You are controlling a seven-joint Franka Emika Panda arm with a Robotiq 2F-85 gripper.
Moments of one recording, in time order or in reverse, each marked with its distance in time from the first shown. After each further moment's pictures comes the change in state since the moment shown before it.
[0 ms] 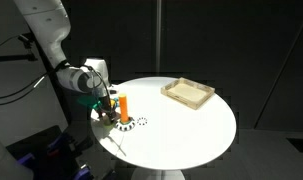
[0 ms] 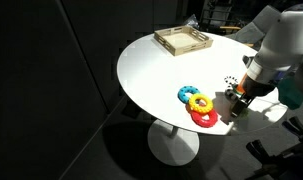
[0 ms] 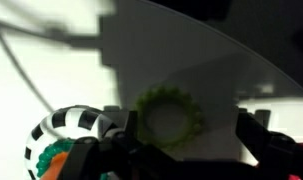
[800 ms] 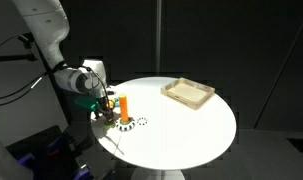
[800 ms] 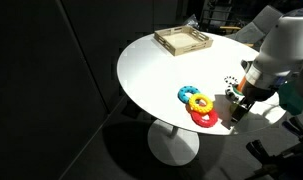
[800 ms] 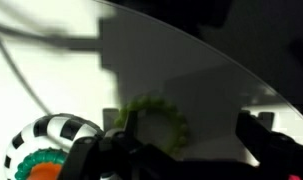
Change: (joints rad) arm 0.022 0.009 0.008 -0.010 0.000 0.000 0.000
